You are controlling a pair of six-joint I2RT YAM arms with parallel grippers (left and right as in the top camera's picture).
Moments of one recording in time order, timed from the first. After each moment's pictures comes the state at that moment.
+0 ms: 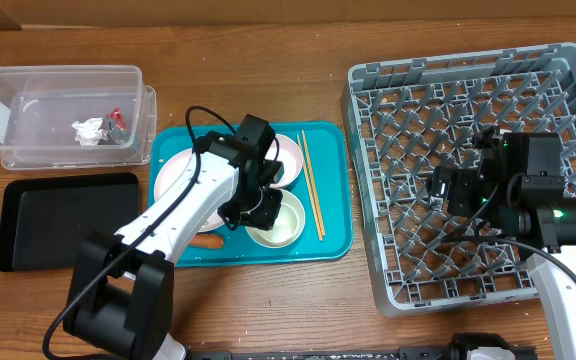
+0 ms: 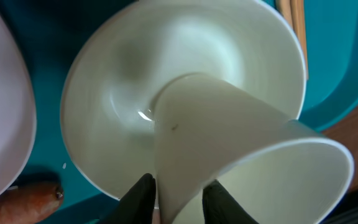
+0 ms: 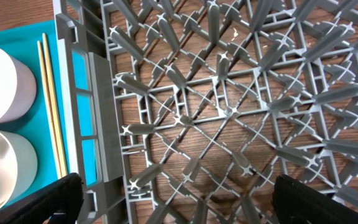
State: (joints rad) left arm -0.42 1.75 1.22 -1.07 0.24 -0.16; right arm -0.02 1.13 1.04 -0.97 -0.14 0.12
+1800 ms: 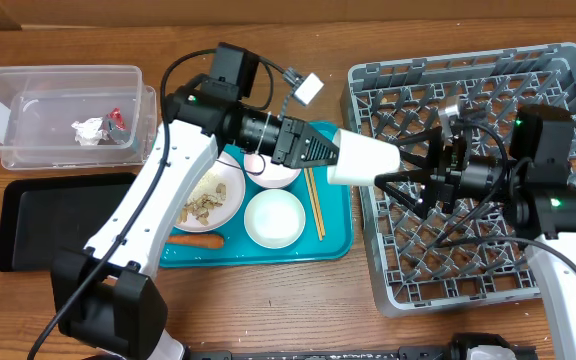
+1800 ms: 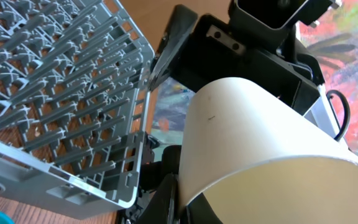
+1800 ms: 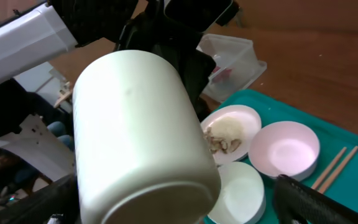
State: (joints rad) left arm -0.35 1.75 1.56 -0.91 1.37 0.00; right arm -0.04 1.18 1.05 -0.60 -1.28 -0.14
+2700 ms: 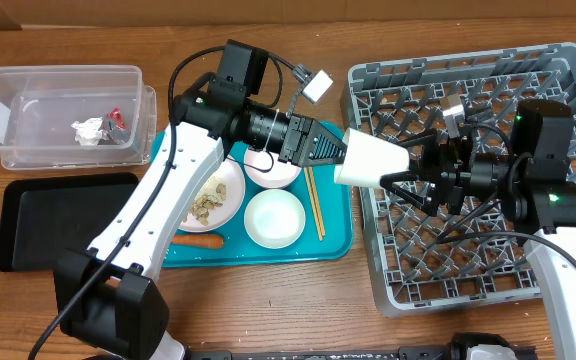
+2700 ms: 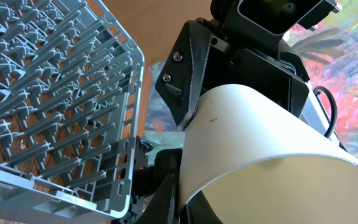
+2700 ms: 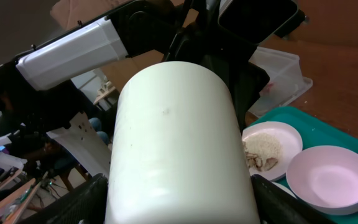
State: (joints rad) left arm -0.38 1.75 1.56 -0.81 1.40 -0.08; right arm -0.04 1.20 1.05 -0.55 -1.46 -0.14
